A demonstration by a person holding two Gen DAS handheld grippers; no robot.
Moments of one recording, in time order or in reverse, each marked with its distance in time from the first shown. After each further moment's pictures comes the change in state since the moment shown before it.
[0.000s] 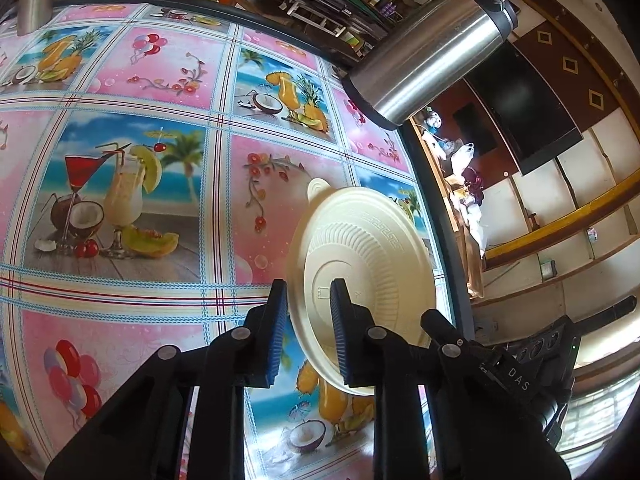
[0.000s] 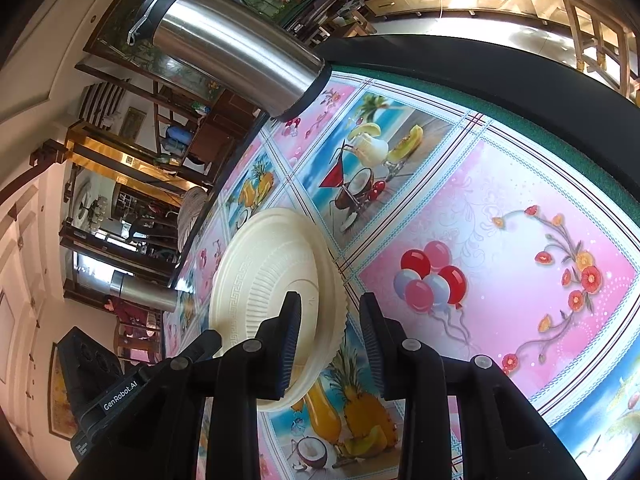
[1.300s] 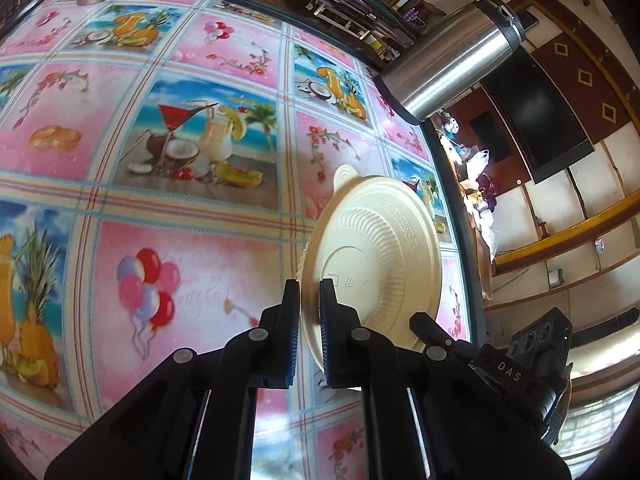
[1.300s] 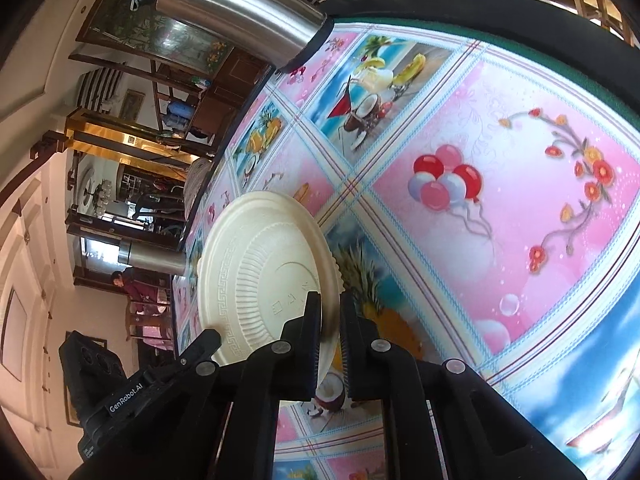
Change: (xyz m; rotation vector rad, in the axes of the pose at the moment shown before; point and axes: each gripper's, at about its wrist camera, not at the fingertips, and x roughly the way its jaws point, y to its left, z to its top) left arm -0.050 0.039 -0.046 -0.072 0.004 0.049; right arm 0.005 0.005 -0.041 0.029 0.141 0.040
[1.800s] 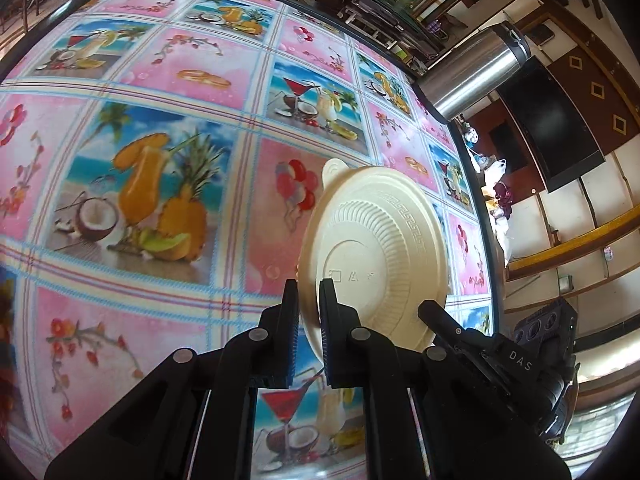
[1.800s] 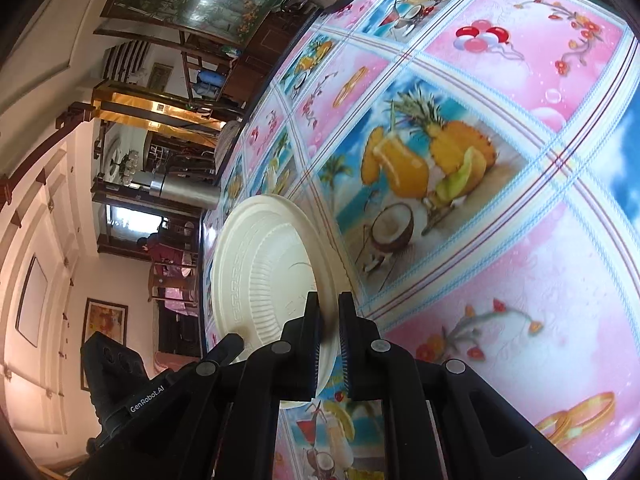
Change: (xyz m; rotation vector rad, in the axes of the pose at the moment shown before) left arm -0.081 0.063 -0.072 -0.039 -0.038 0.078; right arm -0.001 0.025 -0.102 -0.057 0.093 0.100
